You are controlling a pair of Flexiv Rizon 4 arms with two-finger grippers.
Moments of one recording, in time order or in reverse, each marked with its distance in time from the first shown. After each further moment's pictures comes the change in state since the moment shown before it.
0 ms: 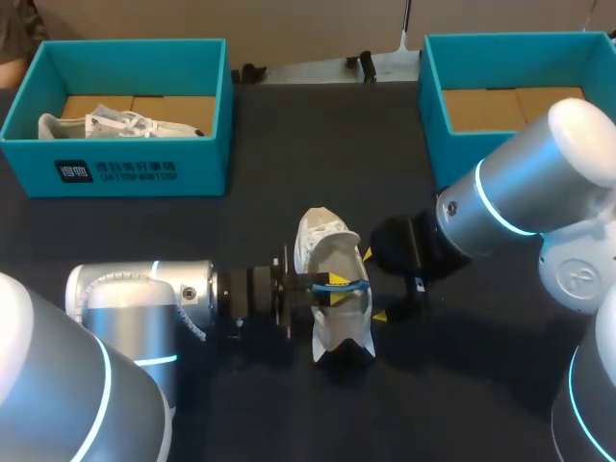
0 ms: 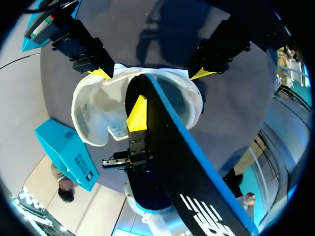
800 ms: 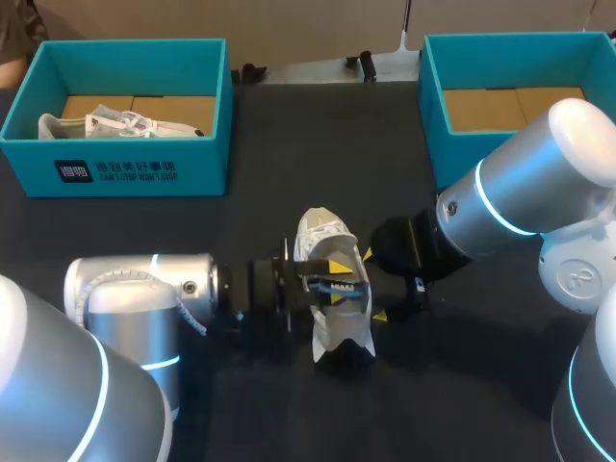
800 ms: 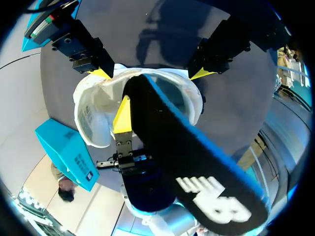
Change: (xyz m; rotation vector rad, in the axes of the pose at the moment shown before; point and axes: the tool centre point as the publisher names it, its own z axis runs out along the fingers) left arm -0.012 -0.007 0.000 -0.009 -0.010 0.021; right arm 0.000 0.000 0.000 0.000 0.000 0.000
